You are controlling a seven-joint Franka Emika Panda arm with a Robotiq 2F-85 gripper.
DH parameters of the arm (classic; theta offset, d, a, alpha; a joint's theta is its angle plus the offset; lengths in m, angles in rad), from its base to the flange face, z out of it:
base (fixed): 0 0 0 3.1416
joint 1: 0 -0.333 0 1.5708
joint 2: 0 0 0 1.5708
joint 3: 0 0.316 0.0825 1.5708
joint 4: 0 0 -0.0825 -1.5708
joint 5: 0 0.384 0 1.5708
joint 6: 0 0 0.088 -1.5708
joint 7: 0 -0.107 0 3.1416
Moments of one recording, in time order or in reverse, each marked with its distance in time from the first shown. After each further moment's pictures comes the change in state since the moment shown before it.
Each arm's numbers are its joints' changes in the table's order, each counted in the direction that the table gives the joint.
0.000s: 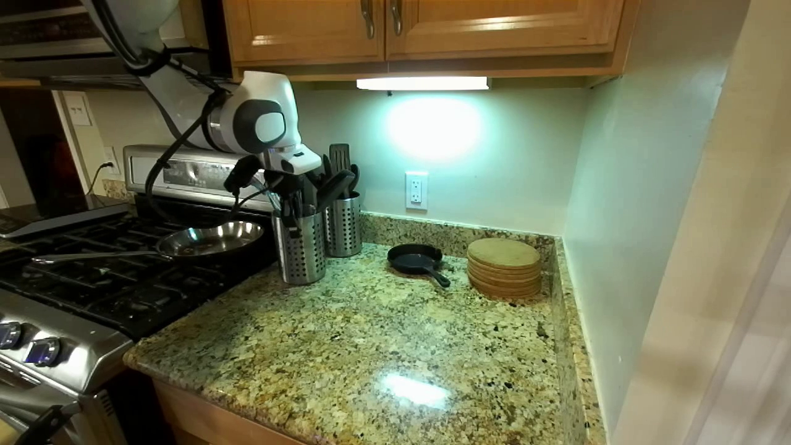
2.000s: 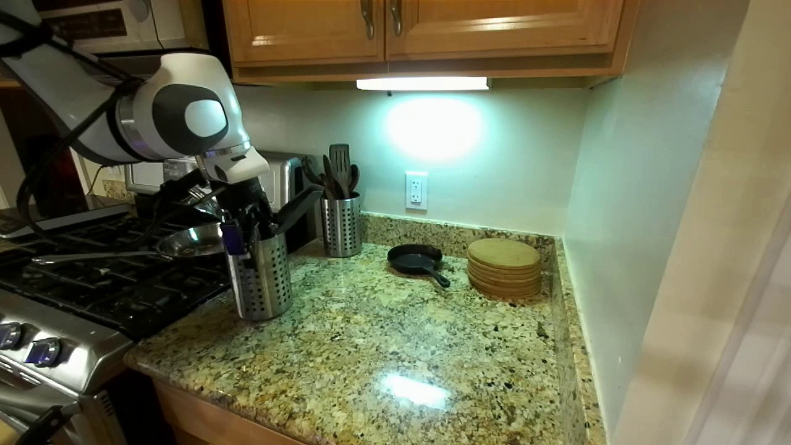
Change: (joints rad) arm 0.061 -0.376 0.059 -0.457 -0.208 0.069 -0.357
